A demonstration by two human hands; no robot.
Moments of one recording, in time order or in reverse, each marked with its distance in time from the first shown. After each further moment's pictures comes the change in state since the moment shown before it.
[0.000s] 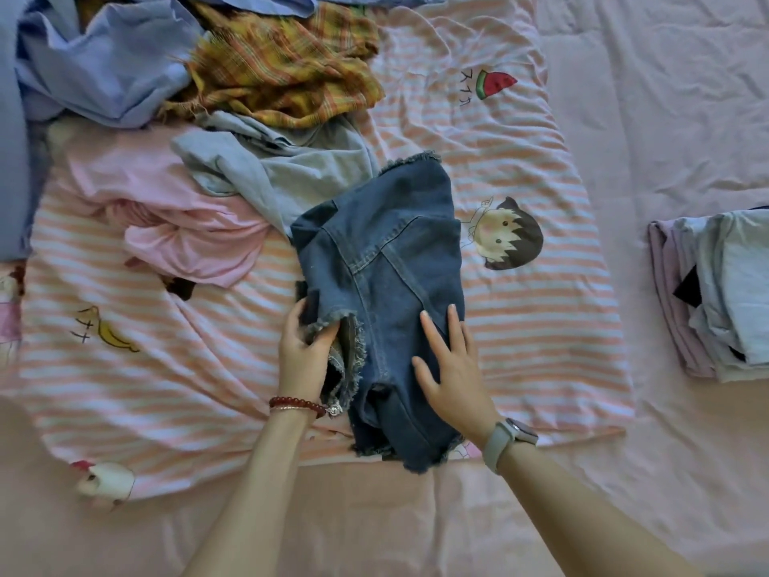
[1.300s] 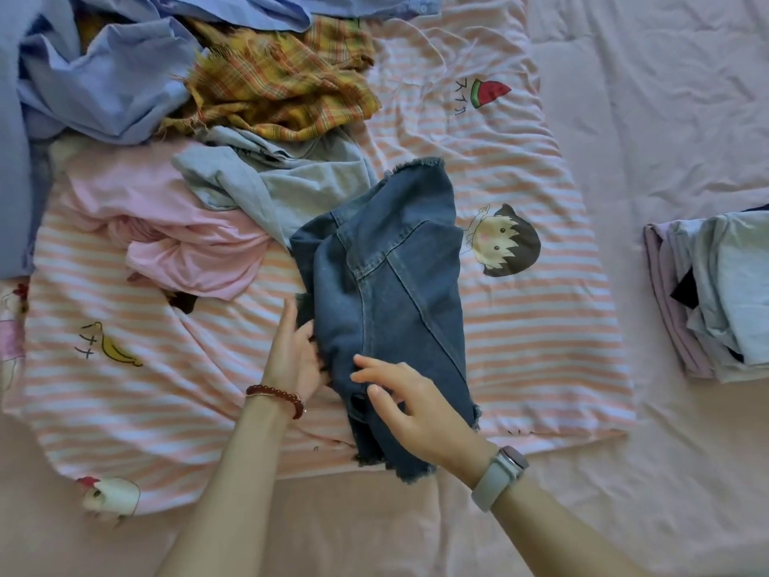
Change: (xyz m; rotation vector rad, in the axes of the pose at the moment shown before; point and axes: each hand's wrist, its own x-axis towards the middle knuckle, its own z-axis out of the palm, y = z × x) left_hand 0.020 0.019 -0.014 -0.355 -0.339 -0.450; right_hand -0.021 -0.064 -0.019 0.429 -0.189 -0.252
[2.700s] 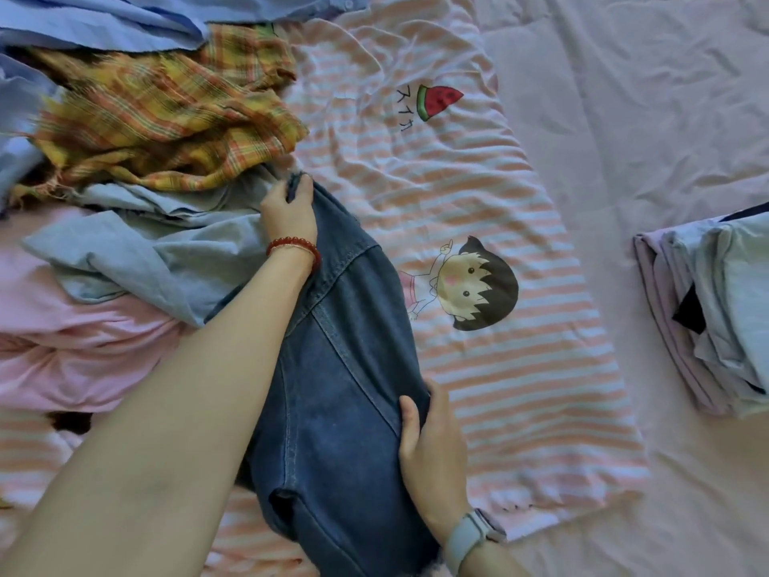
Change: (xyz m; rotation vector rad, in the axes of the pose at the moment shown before) left_hand 0.183 0.113 0.153 0.720 0.420 0.721; right_hand 0.047 0.083 -0.012 -0.075 0.598 0.547
